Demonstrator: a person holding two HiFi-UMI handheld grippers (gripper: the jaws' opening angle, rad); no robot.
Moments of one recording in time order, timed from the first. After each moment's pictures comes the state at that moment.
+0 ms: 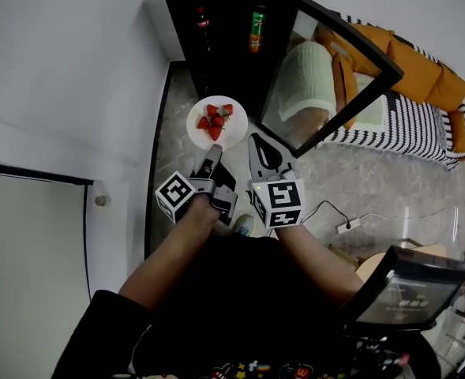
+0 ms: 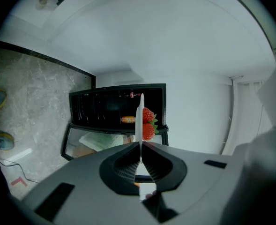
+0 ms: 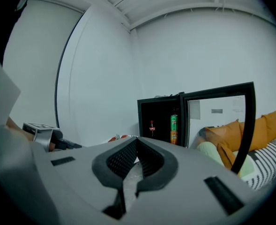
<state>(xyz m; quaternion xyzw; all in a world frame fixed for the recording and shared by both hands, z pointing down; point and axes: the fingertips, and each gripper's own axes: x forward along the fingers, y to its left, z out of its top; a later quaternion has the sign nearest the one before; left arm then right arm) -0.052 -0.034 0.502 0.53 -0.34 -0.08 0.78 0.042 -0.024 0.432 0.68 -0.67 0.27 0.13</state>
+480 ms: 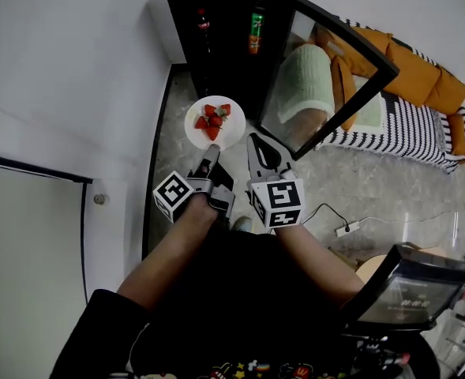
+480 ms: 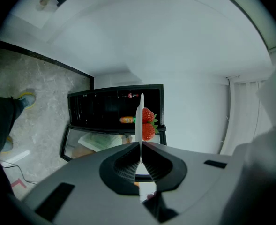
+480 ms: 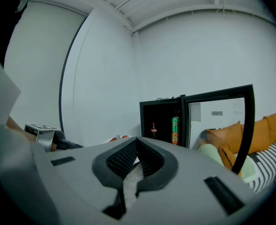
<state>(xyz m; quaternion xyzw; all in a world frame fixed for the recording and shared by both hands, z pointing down) -0.052 -0.036 0.504 0.53 -0.34 -0.09 0.77 0.044 -0.025 0.431 0.67 -0.68 0.27 0.13</state>
